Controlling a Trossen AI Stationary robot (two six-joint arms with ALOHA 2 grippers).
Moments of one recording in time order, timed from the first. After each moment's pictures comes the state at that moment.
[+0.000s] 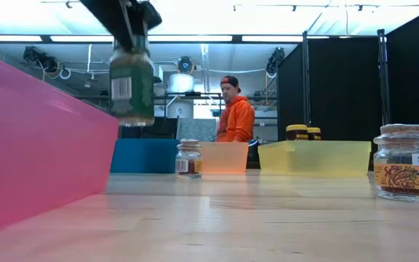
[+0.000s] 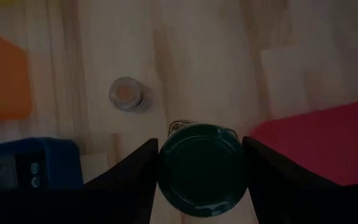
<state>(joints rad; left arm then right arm) -0.26 1.50 1.33 -0.95 -0.17 -0.06 0.94 1.78 1.76 -1.35 0.58 0.81</state>
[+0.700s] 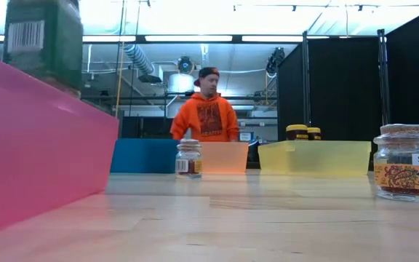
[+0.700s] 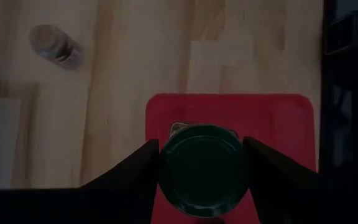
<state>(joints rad) -0.58 1.50 1.37 -1.03 -0.25 -0.64 0.92 1.78 1.76 -1.35 0.58 0.81</state>
